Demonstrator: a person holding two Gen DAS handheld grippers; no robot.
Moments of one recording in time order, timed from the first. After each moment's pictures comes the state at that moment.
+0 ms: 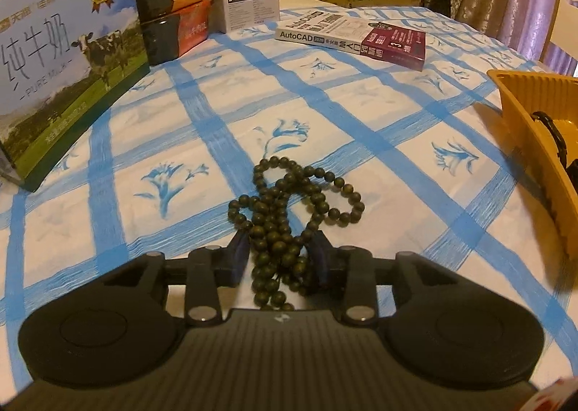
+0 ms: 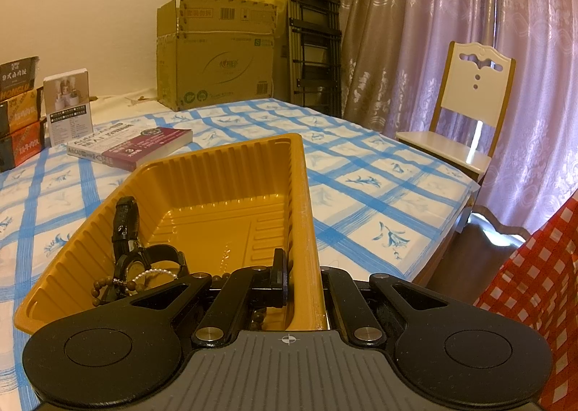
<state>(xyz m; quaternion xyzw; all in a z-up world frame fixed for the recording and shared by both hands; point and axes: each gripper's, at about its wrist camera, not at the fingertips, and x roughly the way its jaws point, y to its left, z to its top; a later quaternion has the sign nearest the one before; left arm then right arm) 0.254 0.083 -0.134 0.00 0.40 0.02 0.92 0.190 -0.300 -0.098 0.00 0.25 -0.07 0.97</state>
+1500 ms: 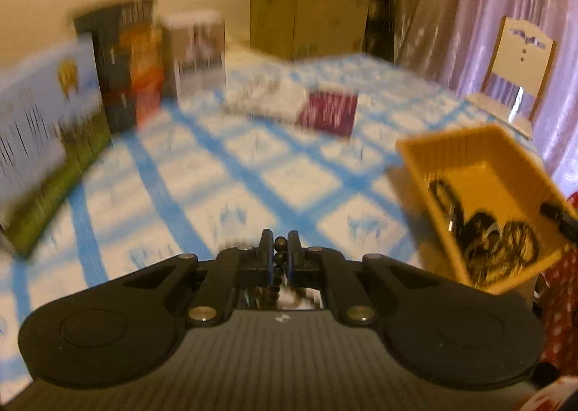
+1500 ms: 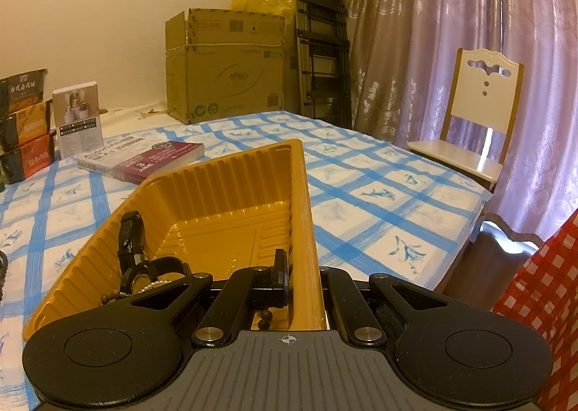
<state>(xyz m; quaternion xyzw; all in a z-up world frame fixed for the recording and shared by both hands) 0.240 0.073 -0.055 -0.01 0.35 -0.08 0.93 0.203 -0.293 -0.101 0.01 0.23 -0.05 0.97</state>
